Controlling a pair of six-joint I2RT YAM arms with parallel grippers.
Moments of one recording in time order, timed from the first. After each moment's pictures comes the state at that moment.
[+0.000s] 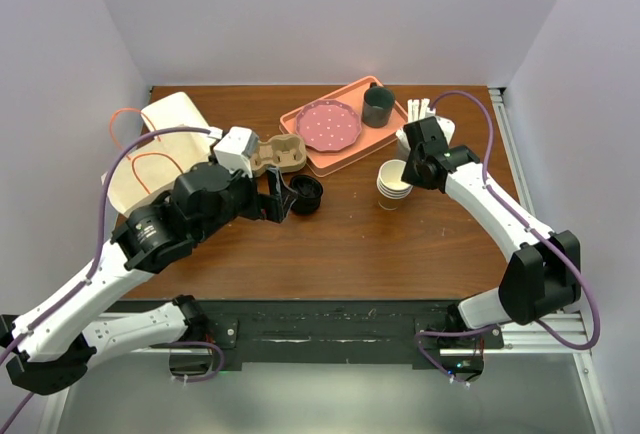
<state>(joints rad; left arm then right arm) -0.88 0.91 1.19 -0.70 -0.29 -0.47 0.37 1.44 1.19 -0.71 0.35 0.62</state>
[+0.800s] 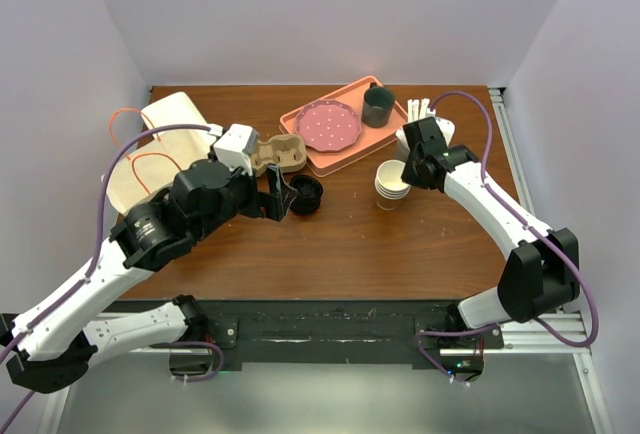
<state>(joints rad) -0.88 0.92 1.23 -0.71 -0.30 -0.45 0.36 1.45 1.19 -0.71 0.35 0.64</state>
